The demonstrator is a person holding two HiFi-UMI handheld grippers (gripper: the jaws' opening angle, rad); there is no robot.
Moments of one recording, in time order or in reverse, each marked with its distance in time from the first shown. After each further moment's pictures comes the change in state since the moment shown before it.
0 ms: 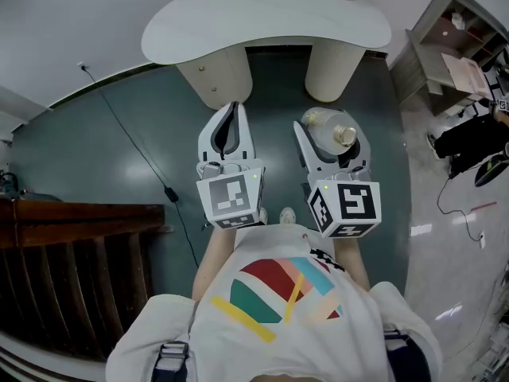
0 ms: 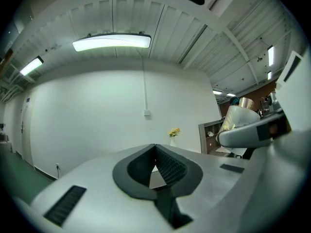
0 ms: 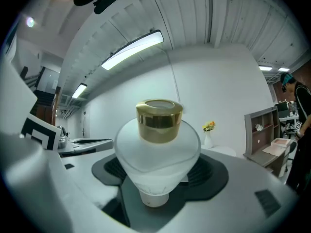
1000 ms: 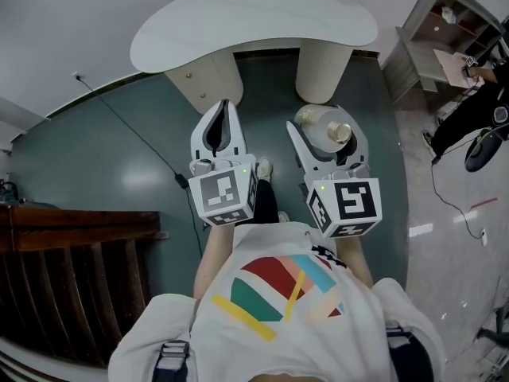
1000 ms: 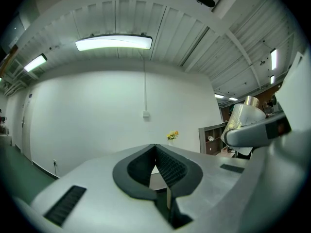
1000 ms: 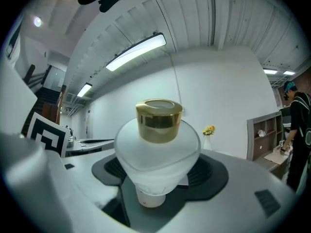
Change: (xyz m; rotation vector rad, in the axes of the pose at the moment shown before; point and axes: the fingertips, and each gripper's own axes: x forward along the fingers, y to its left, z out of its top) left arm 0.018 -0.034 0.001 -0.052 -0.028 0.018; right arm -0.013 -0.037 0.007 -0.051 -0.019 0.042
